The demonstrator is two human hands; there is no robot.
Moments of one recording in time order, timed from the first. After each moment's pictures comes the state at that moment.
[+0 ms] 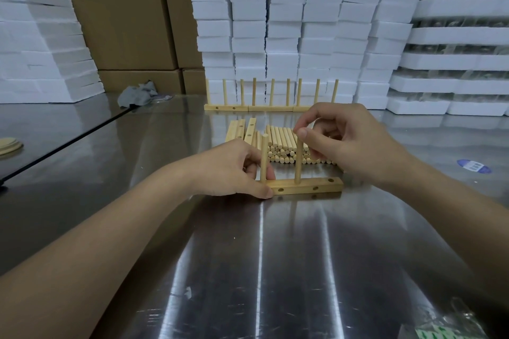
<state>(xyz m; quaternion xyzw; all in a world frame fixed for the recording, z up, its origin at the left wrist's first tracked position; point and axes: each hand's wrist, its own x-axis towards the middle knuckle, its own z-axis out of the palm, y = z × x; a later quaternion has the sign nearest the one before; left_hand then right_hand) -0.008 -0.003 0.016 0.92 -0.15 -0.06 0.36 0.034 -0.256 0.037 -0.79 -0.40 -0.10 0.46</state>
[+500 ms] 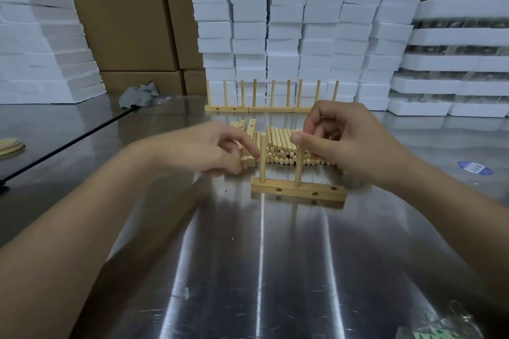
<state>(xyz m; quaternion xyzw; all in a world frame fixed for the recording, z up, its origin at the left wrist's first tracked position) -0.019 0.023 0.052 0.90 -0.13 -0.09 0.40 0.029 -0.258 0.041 -0.79 -0.39 -0.11 0.46</state>
